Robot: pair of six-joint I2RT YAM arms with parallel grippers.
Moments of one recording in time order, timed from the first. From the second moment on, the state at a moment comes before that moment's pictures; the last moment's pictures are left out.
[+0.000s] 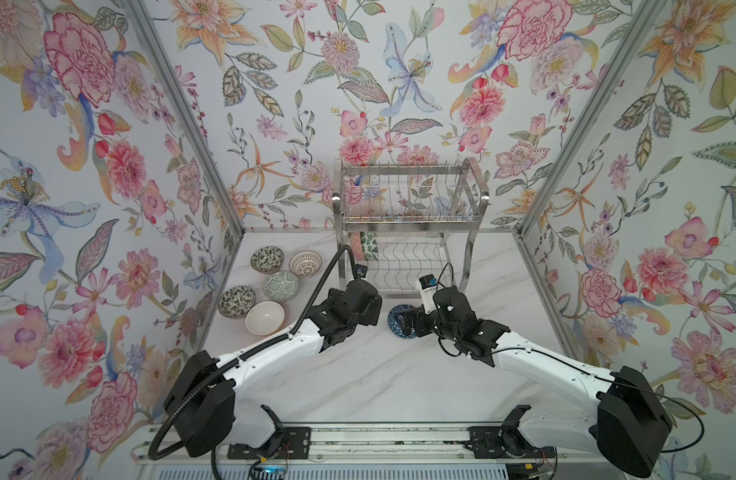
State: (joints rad) left arm -0.78 1.36 0.97 -0.34 -0.43 -0.32; right arm 0.76 1.29 0.76 -0.11 0.03 0.38
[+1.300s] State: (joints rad) left arm -0.49 0.97 0.46 0.19 0.00 -0.48; right arm 0.89 1.74 1.03 -0.25 0.19 0.42
